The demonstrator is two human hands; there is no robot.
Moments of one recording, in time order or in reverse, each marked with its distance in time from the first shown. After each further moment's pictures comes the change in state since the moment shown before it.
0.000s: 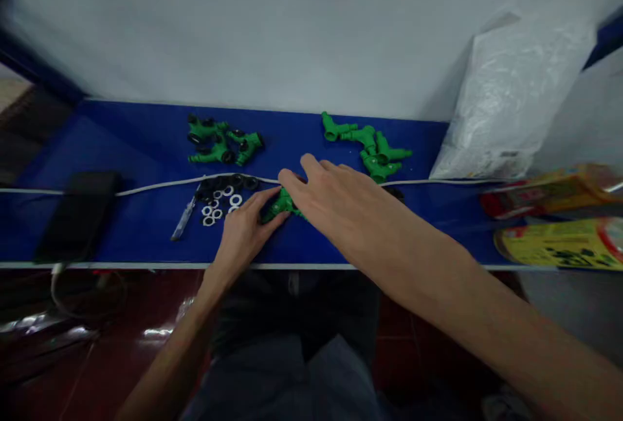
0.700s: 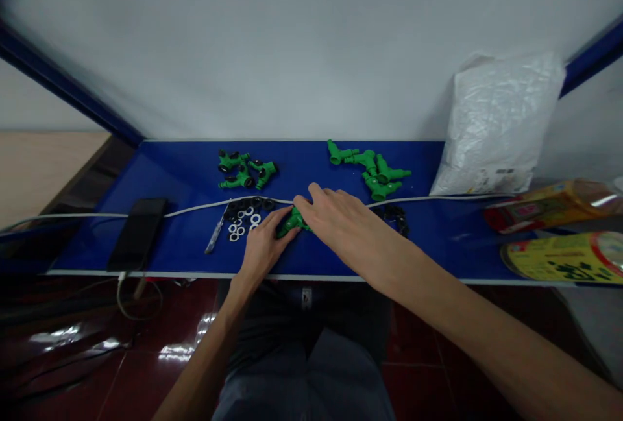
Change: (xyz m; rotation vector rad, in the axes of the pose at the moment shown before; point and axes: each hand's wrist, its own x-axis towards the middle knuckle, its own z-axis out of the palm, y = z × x) left_hand 0.002 0.000 0.001 -0.030 0.026 0.003; right_hand -0.003 0.009 0.017 0.026 0.044 -0.026
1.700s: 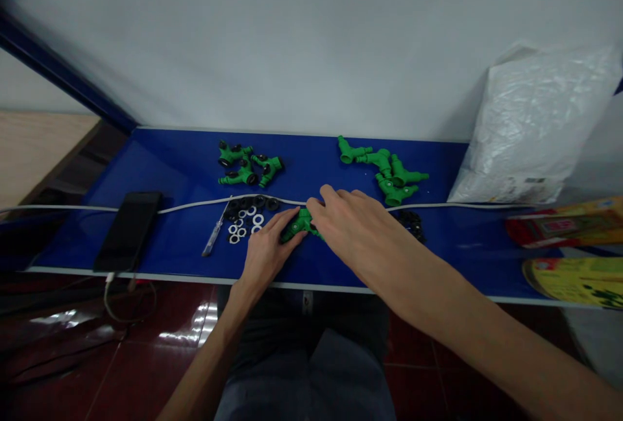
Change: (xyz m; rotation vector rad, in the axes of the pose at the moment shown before) left_hand -0.001 0.000 0.000 -0.009 -0.027 -0.053; right_hand 0.013 0.003 0.010 0.025 -0.059 0.060
